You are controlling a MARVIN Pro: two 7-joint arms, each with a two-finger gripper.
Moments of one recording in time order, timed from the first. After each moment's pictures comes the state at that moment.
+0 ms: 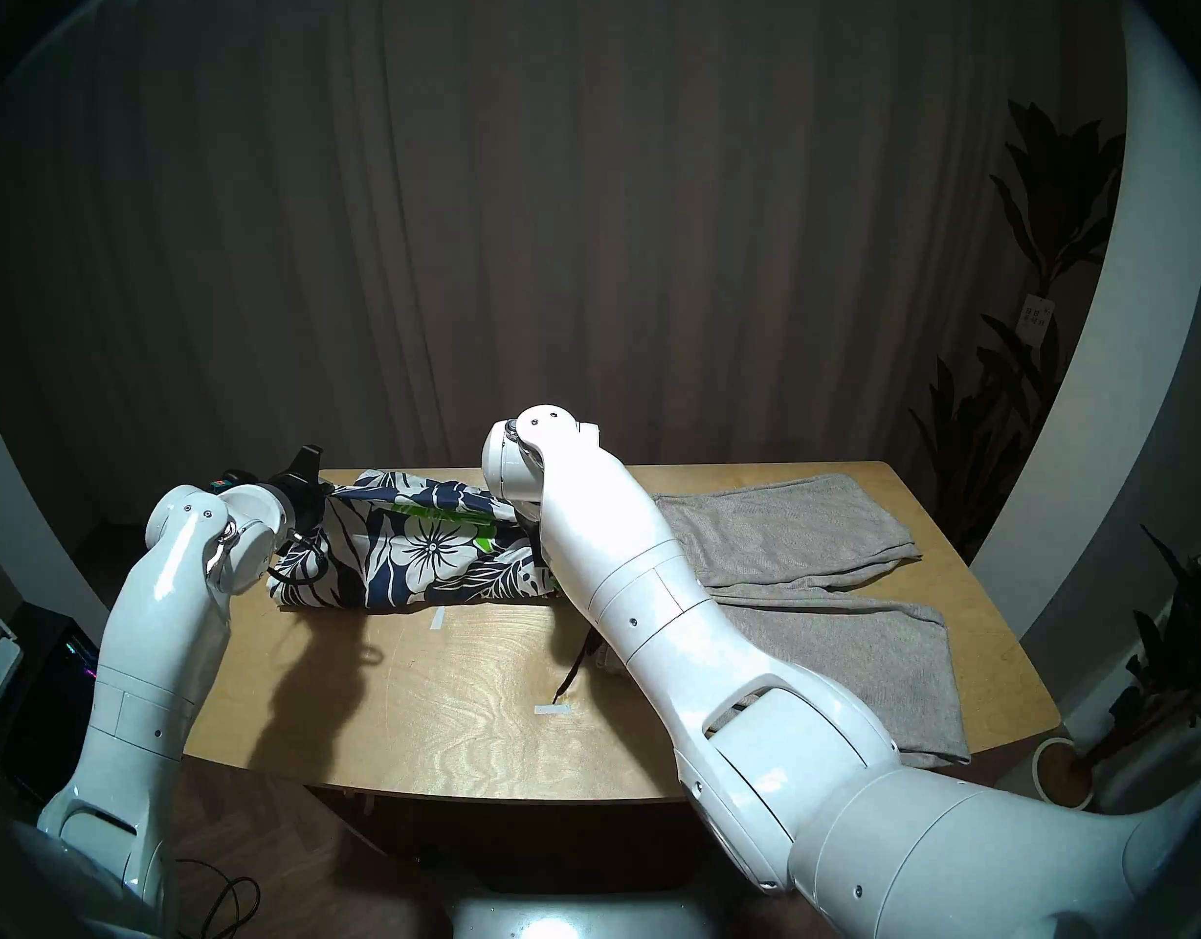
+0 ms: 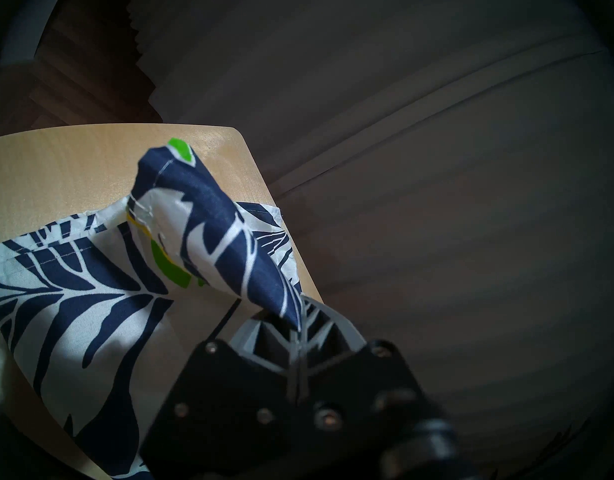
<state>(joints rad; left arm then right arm) 1.35 -1.08 -1.56 -1.62 -1.65 0.21 0.71 -0.87 -1.71 1.03 -1.15 1.76 -0.57 -1.23</state>
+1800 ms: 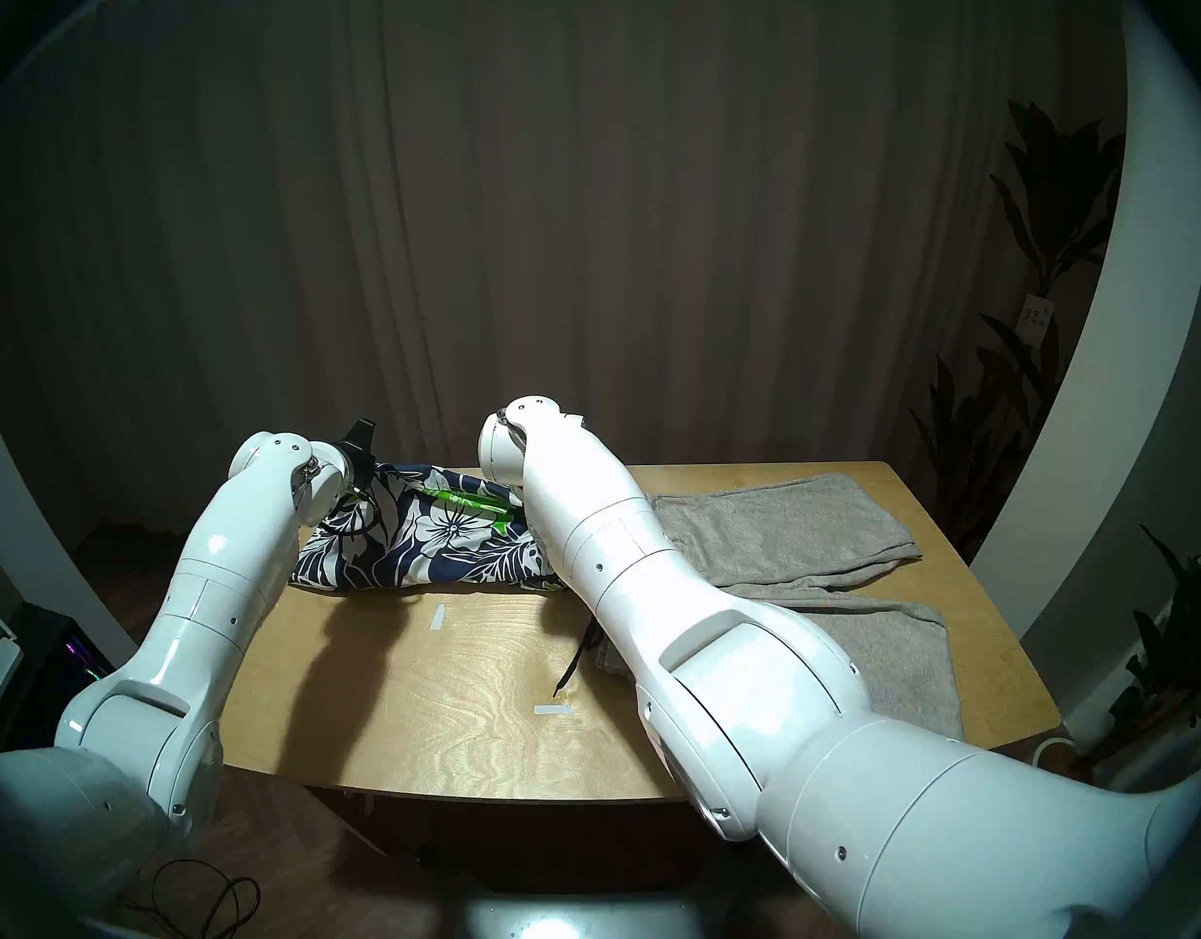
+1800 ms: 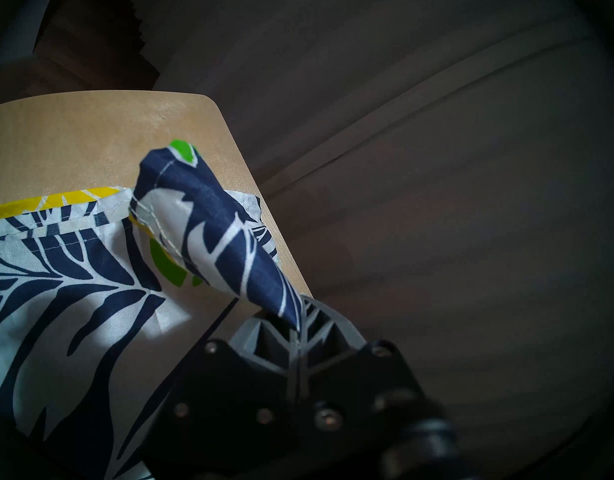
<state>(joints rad) 0.95 -1.19 -1.36 -1.11 -1.57 0.21 0.66 -0.72 -1.81 1.09 -0.81 1.75 -0.62 -1.10</state>
